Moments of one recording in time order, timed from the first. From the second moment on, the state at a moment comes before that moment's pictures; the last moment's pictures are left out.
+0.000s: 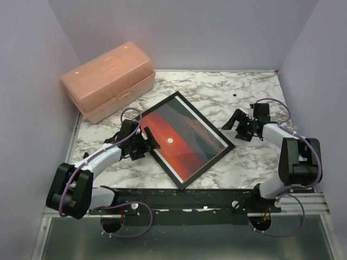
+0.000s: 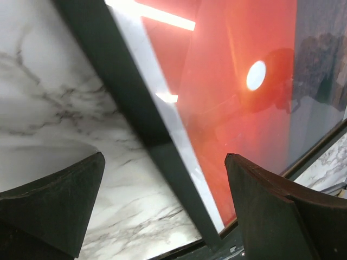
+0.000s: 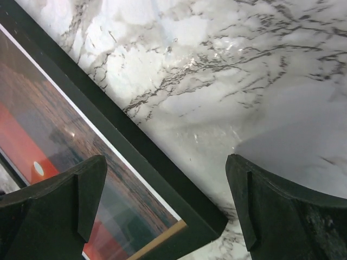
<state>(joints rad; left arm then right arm) -0.35 1.22 0.54 -0.28 0.21 -0.81 -0.03 1.51 0.77 -0.18 -0.34 0.50</state>
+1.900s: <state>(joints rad) -0.56 1.43 0.92 -0.50 0.11 -0.81 0.35 1.04 0.45 -0.18 -0.62 0.89</state>
